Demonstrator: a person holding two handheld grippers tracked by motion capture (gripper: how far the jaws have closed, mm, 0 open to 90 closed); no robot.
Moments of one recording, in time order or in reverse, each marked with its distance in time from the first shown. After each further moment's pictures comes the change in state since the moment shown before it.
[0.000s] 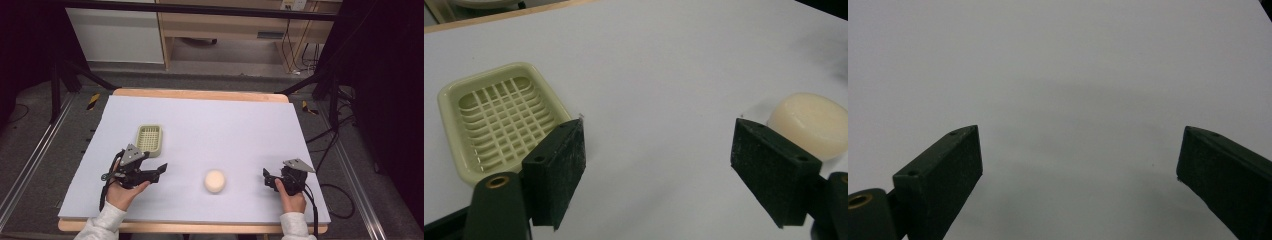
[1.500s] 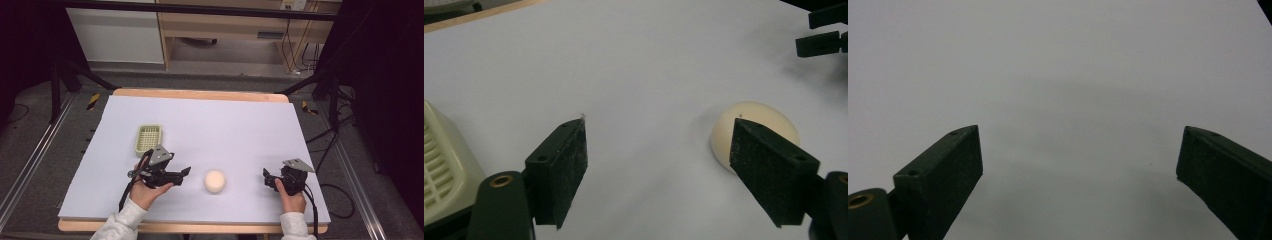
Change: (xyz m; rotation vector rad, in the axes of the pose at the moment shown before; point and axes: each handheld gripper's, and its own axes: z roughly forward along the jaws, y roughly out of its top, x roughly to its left) left arm -0.050 0.020 0.034 0.043 -0.098 0.080; right arm 0.000 0.000 0.000 0.006 -0.009 0.002
